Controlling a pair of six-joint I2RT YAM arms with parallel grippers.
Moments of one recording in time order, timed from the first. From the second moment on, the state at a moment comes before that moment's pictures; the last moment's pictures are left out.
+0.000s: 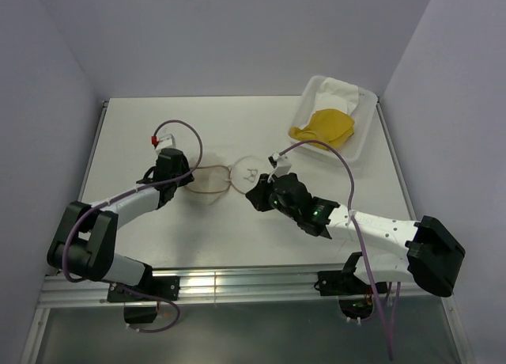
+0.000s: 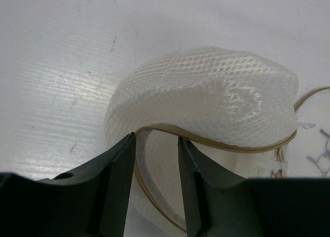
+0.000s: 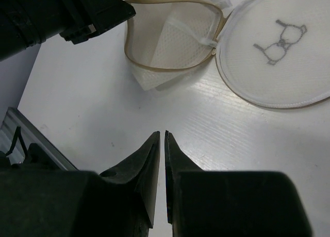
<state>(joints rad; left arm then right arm) -0.34 1.44 0.67 0.09 -0.28 -0.54 0.92 1.20 0.63 0.15 0.18 0.67</state>
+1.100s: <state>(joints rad) -0.34 1.14 0.61 0.01 -0.28 -0.61 0.93 1.28 0.70 0.10 0.22 0.65</state>
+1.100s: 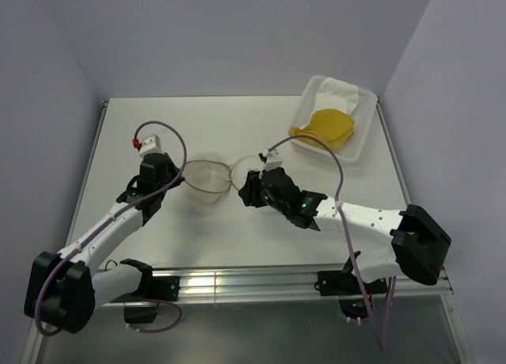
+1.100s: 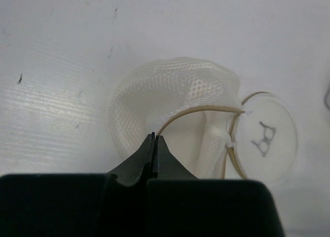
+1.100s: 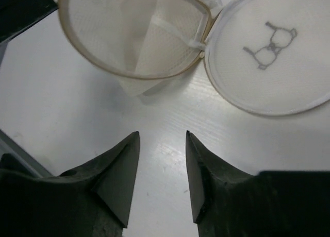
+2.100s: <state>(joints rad) -0.34 0.78 0.73 -0.39 -0.08 -0.65 0.90 1.77 1.03 -0.04 0.14 0.55</state>
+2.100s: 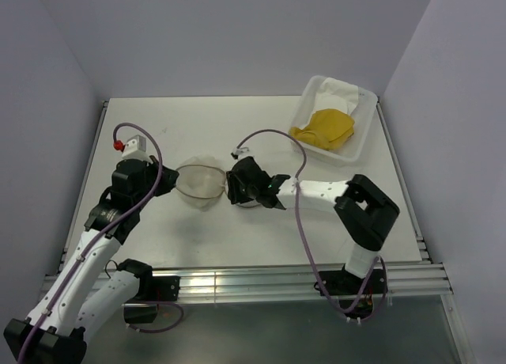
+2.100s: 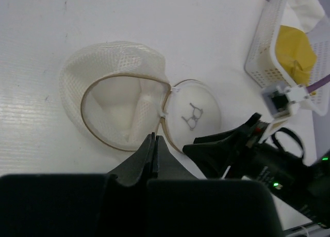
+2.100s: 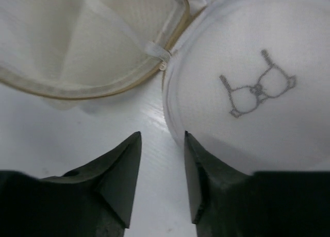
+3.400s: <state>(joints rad) -0.34 0.51 0.64 -0.36 0.41 -0.49 0.19 1.70 1.33 -0.45 0.10 0.19</state>
